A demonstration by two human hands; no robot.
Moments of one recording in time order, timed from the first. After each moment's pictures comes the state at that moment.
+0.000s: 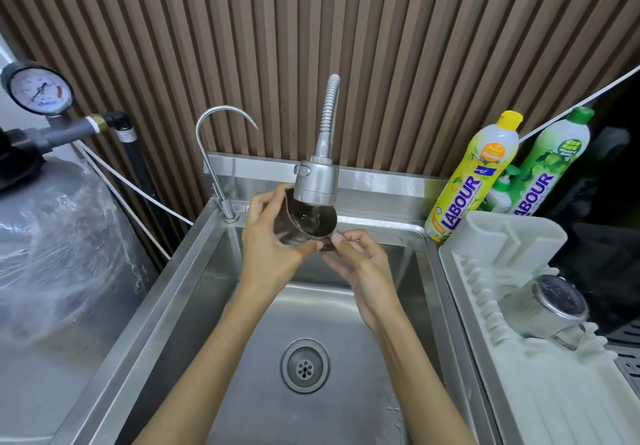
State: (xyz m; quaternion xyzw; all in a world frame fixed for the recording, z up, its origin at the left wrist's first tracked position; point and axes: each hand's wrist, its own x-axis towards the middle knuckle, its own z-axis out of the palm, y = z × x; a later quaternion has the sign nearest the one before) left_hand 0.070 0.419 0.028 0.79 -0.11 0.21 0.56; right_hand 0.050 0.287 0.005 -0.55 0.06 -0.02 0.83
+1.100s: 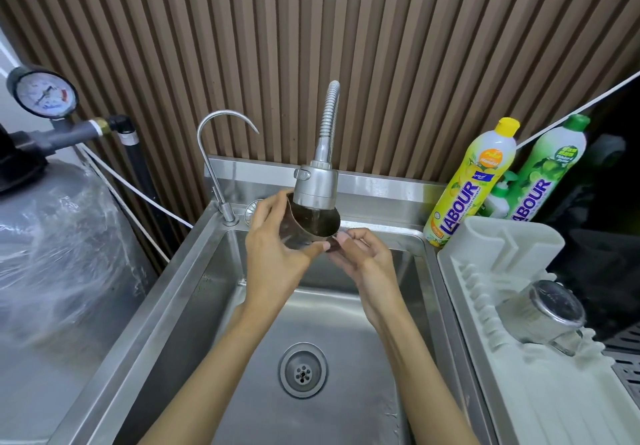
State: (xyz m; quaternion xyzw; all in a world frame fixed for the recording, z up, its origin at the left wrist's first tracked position) left_hand 0.066 0.411 0.026 0.82 -0.10 0.27 0.50; right_hand 0.056 0.281 0.007 -0.56 0.04 -0.04 0.82
